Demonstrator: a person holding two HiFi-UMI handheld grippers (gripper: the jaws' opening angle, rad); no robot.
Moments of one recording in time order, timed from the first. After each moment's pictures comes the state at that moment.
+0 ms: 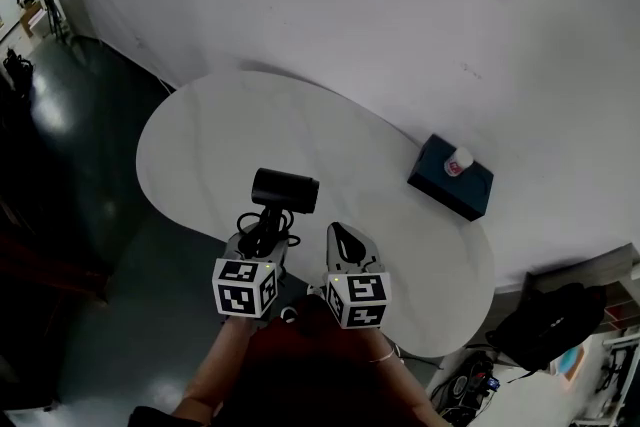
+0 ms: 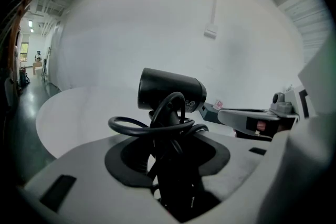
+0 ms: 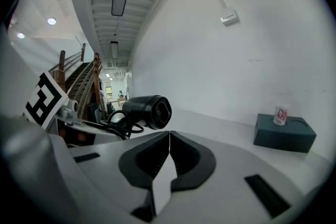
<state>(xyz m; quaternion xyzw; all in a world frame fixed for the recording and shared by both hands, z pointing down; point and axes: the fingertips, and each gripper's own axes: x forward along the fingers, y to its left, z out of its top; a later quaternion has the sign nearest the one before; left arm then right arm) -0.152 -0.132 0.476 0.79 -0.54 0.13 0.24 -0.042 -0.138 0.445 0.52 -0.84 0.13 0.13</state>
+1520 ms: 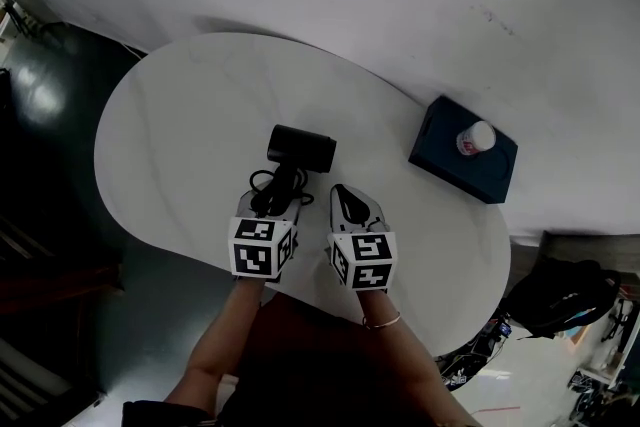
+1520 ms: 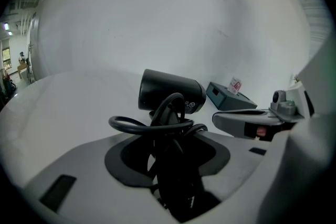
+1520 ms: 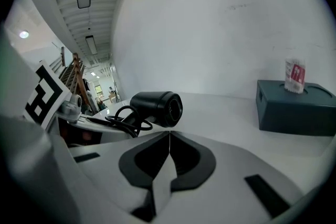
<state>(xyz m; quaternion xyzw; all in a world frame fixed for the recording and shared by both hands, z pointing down) -0.067 -0.276 0.565 0.79 -0.49 0.23 0.28 0.024 -0.270 0.548 0.53 -0.80 0.24 0.16</state>
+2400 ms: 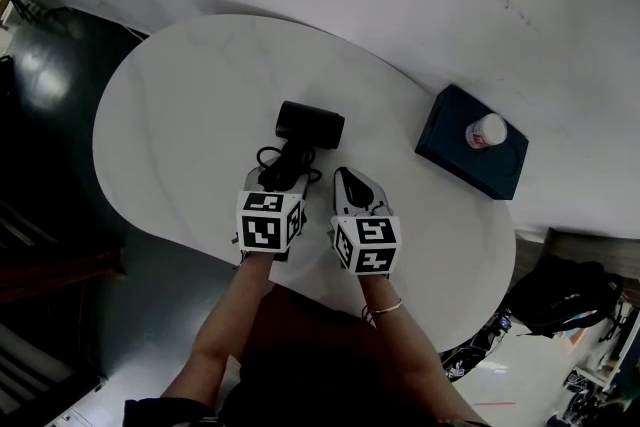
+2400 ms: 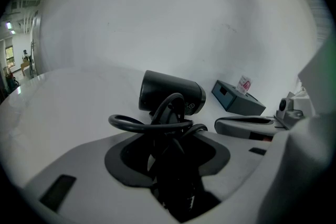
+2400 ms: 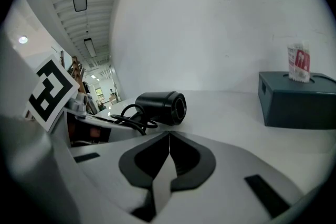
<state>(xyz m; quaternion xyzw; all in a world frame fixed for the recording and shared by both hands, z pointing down) -0.055 -0.302 0.583 0.78 -0.50 0.24 0.29 0.030 -0.286 0.568 0.52 -0.80 0.26 0.15</state>
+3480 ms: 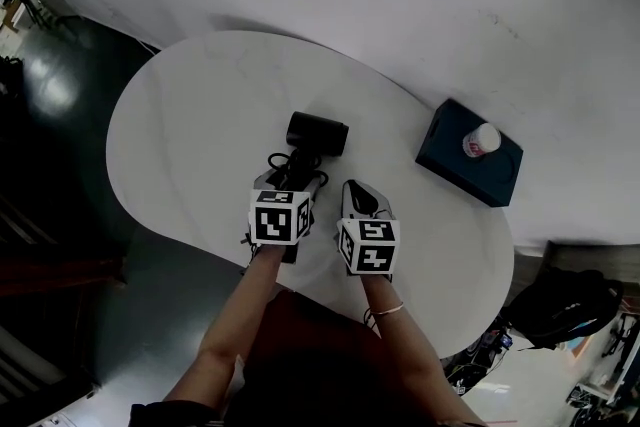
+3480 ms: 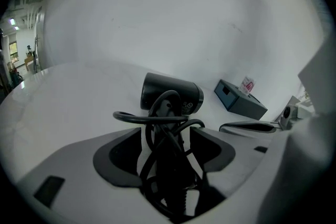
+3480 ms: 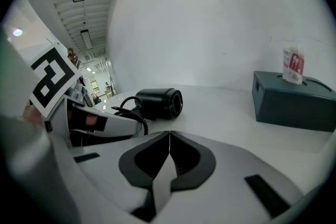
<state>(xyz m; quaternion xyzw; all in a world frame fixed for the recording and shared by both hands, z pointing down) -0.059 -0.295 0.586 0.77 -0.50 0.24 0.32 0.036 -0.273 0.576 0.54 -0.78 0.26 0.19</state>
